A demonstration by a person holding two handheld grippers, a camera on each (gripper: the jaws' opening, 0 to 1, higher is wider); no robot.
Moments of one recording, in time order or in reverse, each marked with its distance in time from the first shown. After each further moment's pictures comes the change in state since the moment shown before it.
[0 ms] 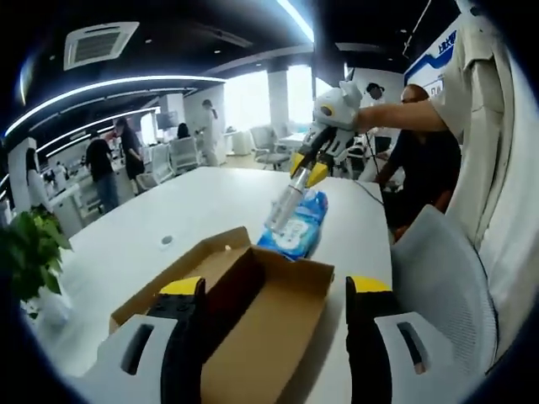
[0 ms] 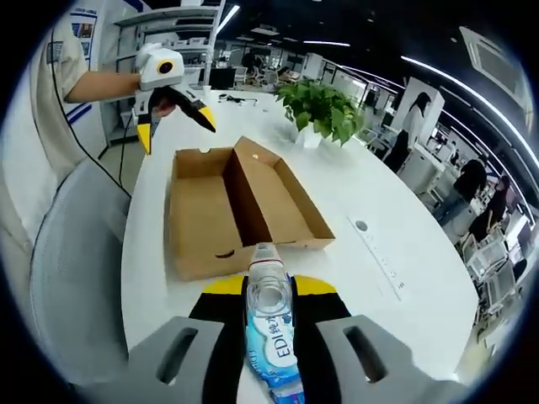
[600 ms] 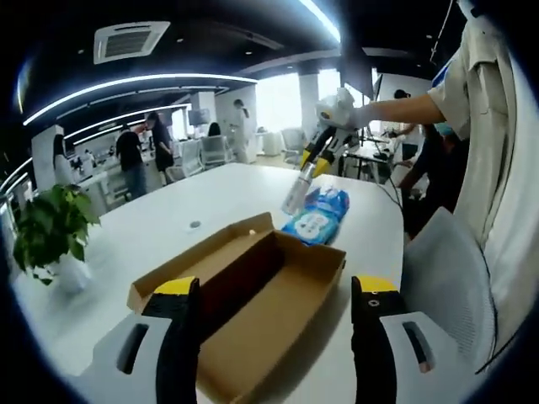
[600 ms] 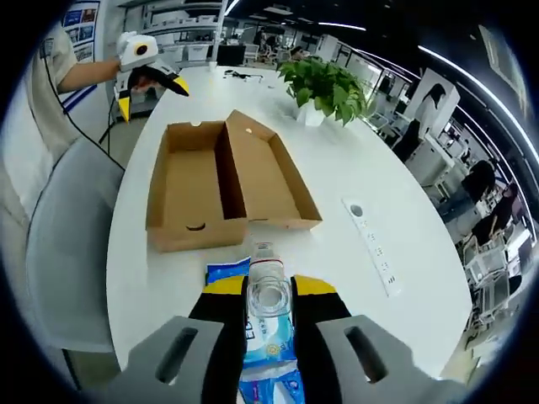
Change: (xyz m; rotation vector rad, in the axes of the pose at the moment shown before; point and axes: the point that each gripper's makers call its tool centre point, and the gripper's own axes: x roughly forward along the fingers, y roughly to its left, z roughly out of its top) left arm -0.038 0.006 -0.023 -0.061 -0.006 0.132; right arm 0.010 -0.043 -0.022 -0.050 0.127 0.053
